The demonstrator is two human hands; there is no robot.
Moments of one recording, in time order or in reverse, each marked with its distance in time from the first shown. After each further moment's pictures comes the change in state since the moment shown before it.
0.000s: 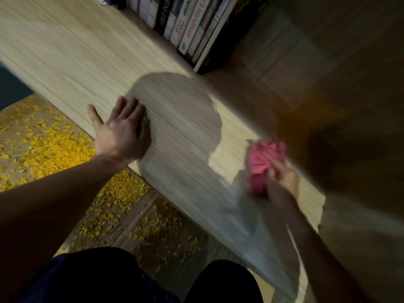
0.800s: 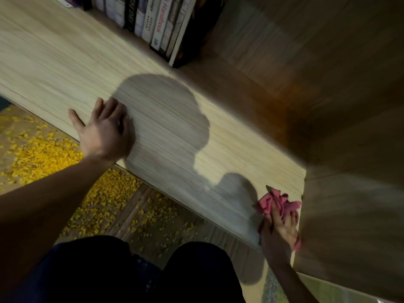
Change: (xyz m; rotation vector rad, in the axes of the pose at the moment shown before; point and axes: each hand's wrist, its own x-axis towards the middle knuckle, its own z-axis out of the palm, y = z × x) left_hand -0.002 -0.001 0.003 -0.034 0.061 0.039; right_hand -0.146 0.052 -0.022 -0.333 0.006 0.388
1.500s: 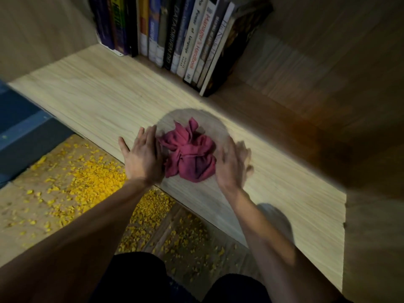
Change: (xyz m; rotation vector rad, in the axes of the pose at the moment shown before) left_hand -0.004 -0.001 0.001 -0.118 0.011 -0.078; right_hand 0.044 -0.234 0.024 0.247 -0.189 -0.312
